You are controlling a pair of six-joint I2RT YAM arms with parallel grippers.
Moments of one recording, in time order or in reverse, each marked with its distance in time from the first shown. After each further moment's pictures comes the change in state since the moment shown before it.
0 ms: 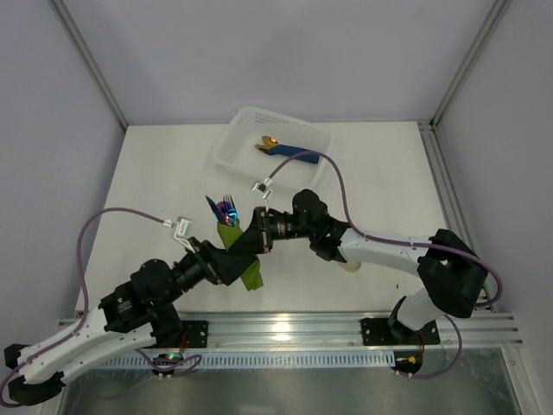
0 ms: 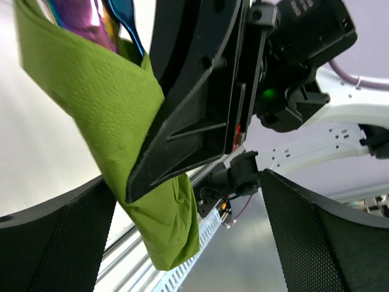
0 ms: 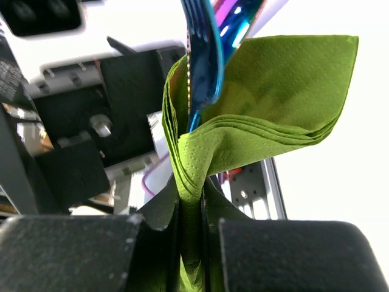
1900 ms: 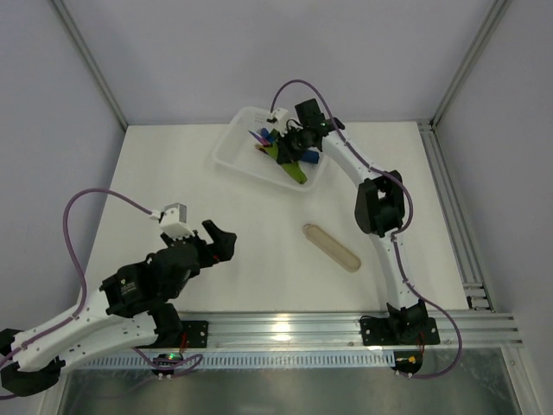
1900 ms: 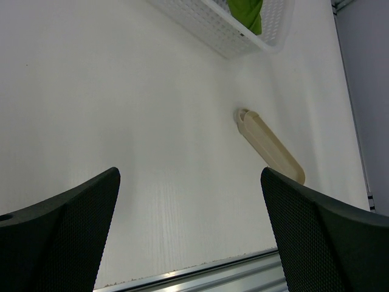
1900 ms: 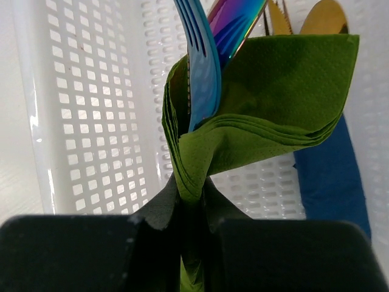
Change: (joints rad) left arm 0.000 0.259 0.264 -0.449 -0.488 -0.010; right arm -0.515 0.895 1.422 -1.314 0.178 -1.233
